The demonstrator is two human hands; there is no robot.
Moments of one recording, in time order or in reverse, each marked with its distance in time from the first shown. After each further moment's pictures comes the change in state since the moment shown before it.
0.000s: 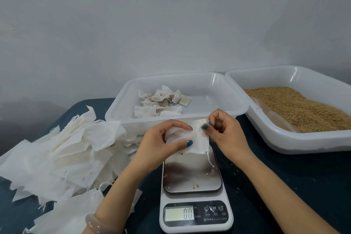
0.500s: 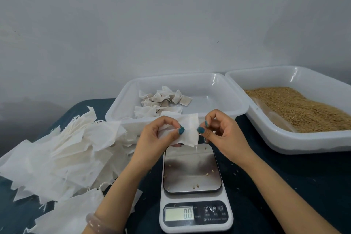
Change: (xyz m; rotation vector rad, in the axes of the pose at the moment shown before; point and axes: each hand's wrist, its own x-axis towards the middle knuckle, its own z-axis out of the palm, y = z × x) left_hand 0.000 0.002 0.000 -0.238 0.128 -0.099; right_hand -0.002 -0.004 -0.003 0.000 -0.144 0.041
